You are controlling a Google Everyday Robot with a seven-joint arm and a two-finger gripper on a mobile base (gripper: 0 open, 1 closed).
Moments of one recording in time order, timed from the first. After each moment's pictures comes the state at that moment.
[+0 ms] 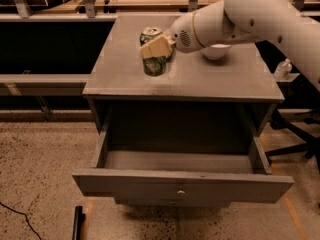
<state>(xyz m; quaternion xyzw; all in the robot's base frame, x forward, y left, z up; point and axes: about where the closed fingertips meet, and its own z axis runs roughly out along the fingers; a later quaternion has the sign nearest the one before) 0.669 0.007 0.956 -0.41 0.76 0.25 0.45</state>
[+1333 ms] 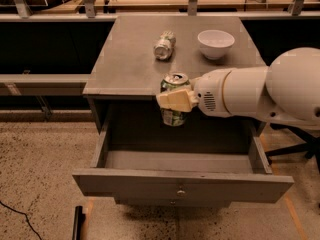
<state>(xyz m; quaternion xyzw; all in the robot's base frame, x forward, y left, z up) 0.520 -0.043 0.913 -0.30 0.81 0.22 0.46</state>
